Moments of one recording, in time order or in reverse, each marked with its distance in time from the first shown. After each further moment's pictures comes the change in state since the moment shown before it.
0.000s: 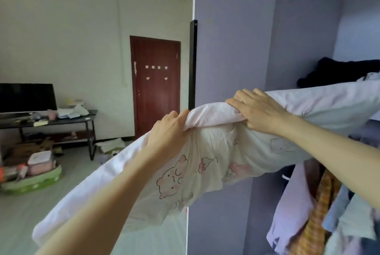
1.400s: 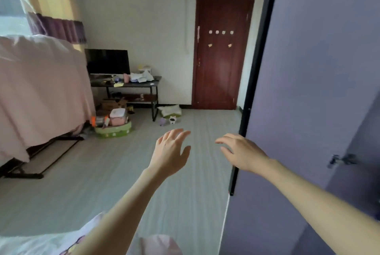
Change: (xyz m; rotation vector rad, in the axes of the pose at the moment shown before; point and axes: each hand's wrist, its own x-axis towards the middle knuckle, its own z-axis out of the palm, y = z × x) left_hand -0.046 -0.133 0.110 0.095 -0.099 -0.390; right_hand 0.055 -0.140 0.178 0.915 -0.437 0.071
